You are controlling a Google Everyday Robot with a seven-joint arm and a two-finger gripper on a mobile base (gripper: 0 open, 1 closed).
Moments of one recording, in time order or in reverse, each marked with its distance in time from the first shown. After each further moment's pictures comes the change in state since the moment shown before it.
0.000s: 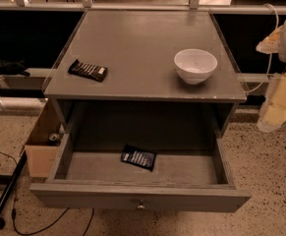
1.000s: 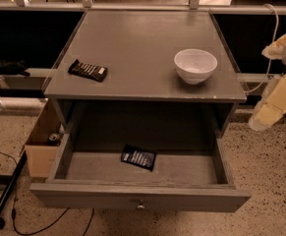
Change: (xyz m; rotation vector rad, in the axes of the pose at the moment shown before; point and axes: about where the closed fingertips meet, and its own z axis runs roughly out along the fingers) arm 0.000 -0.003 0.011 0.009 -0.111 0.140
